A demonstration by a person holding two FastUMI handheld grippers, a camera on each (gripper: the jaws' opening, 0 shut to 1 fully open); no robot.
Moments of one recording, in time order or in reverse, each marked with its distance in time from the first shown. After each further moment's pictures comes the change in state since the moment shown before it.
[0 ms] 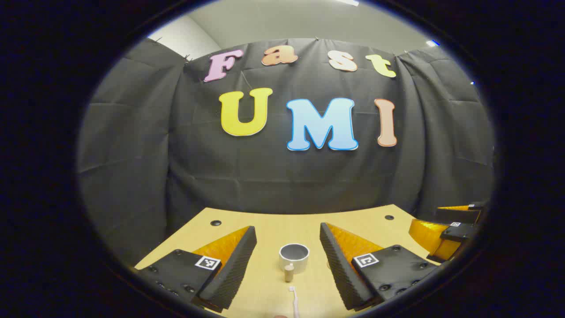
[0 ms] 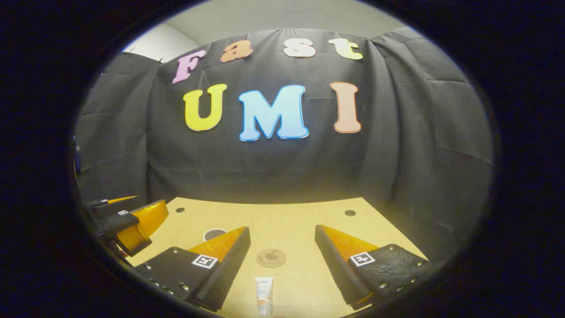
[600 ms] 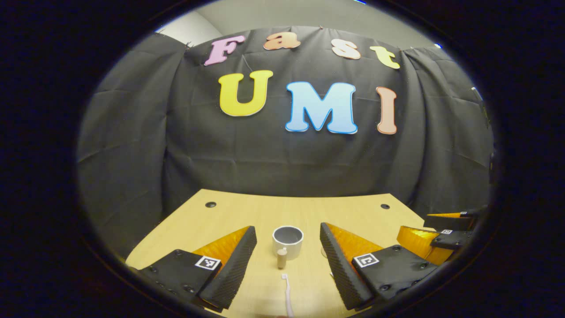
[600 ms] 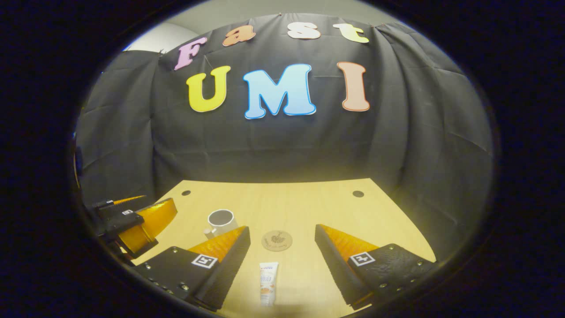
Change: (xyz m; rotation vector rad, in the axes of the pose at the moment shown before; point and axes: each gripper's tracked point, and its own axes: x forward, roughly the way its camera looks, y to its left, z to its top) left arm -0.003 -0.010 -0.047 -0.060 0.141 -0.013; right arm 0.001 0.012 -0.034 0.004 0.134 0.069
